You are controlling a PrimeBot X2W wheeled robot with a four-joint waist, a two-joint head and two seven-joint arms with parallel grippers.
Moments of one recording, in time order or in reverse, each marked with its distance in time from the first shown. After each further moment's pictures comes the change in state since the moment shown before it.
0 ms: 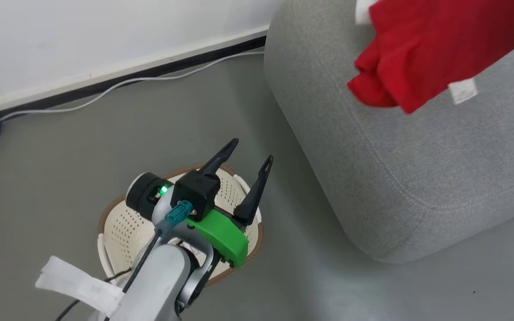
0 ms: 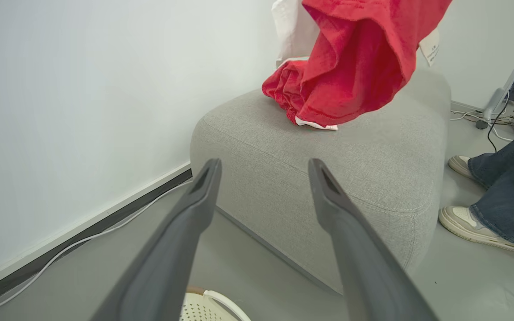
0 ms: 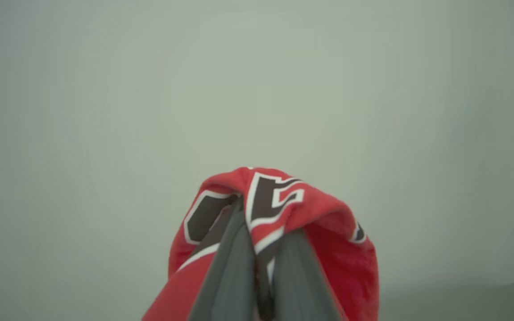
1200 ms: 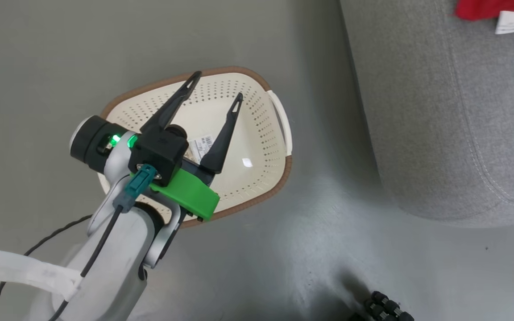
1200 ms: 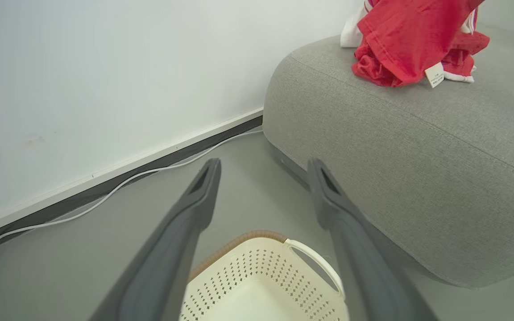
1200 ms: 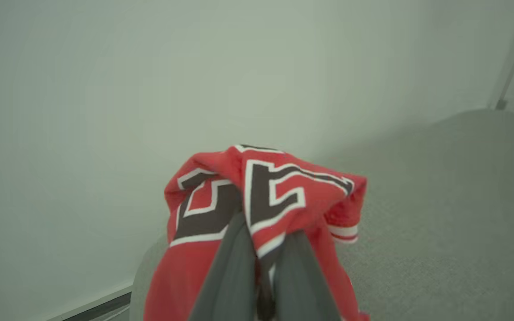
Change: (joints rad) left arm -0.130 0.101 0.068 -0.163 0.102 0.034 0.067; right arm -0.210 -0.008 -0.218 0.452 0.038 -0.091 -0.005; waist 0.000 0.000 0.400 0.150
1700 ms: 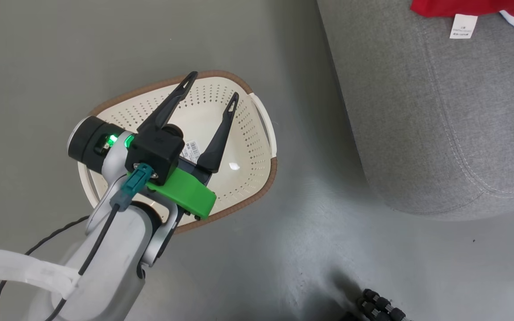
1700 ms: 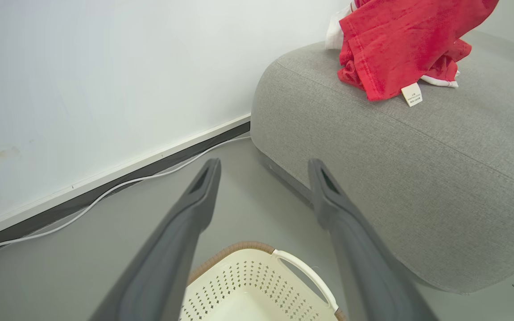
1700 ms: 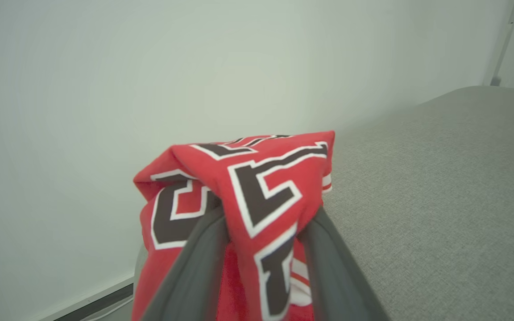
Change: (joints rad) left arm -0.002 0.005 0.004 0.021 -0.004 -0.001 -0.015; right arm 0.080 0.101 -0.074 -0.023 -0.024 0.039 -0.008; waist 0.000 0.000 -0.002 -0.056
